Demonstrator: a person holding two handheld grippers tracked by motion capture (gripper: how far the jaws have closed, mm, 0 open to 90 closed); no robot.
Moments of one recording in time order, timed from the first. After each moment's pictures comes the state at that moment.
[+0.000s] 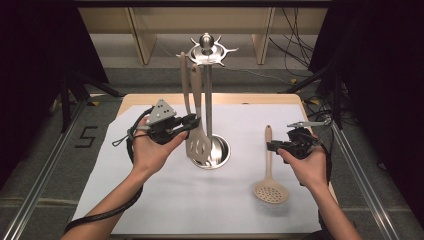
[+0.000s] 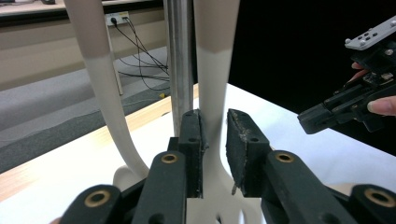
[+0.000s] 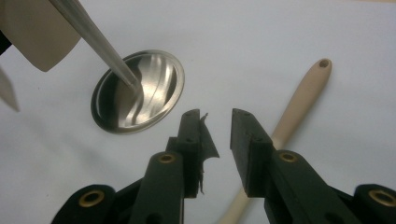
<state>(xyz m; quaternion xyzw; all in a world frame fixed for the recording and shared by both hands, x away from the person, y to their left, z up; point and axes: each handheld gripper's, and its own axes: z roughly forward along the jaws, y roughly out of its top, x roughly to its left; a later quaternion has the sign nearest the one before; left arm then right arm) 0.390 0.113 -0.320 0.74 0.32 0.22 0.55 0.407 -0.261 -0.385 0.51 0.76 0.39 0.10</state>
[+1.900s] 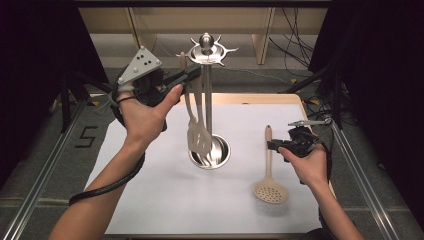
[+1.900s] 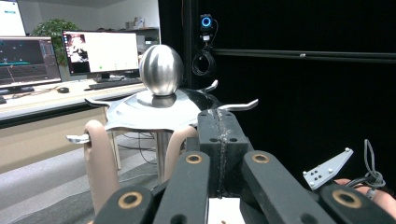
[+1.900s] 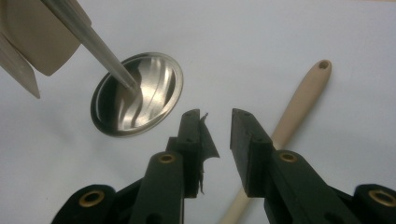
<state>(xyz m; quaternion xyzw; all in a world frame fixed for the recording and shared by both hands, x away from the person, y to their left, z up) 0.384 0.107 -0.203 0.66 0.27 0.27 0.65 0.412 -0.265 -0.387 0.51 0.75 0.40 0.09</state>
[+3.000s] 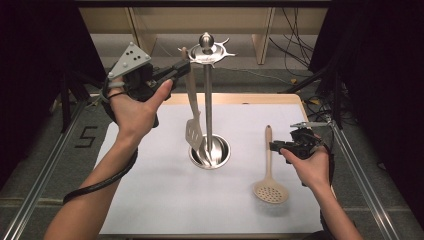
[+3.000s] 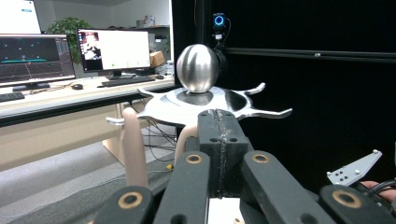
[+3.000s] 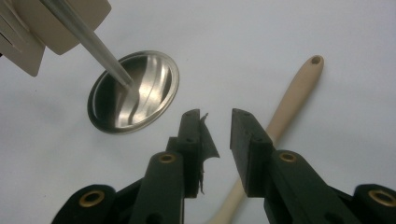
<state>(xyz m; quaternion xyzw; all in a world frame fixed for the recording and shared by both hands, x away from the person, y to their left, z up) 0.394 0.127 -0.203 0.65 0.29 0.28 0.65 0.406 -0.268 -0.386 0.51 0.76 0.39 0.11</state>
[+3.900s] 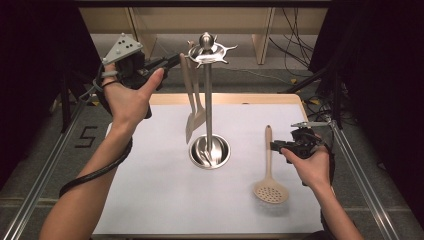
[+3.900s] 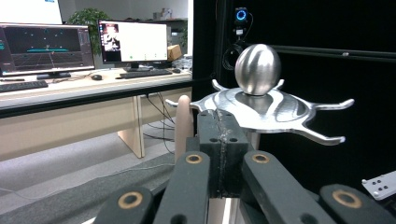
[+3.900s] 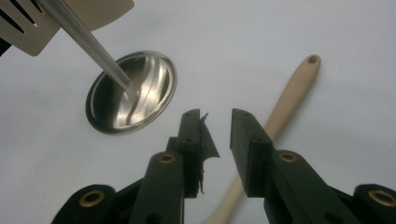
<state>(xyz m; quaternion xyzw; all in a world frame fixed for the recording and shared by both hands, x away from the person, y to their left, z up) 0.418 0.142 -0.199 0.65 0.33 0.28 0.63 0.407 -0.269 -0.386 0.53 0.75 0.39 0.10</state>
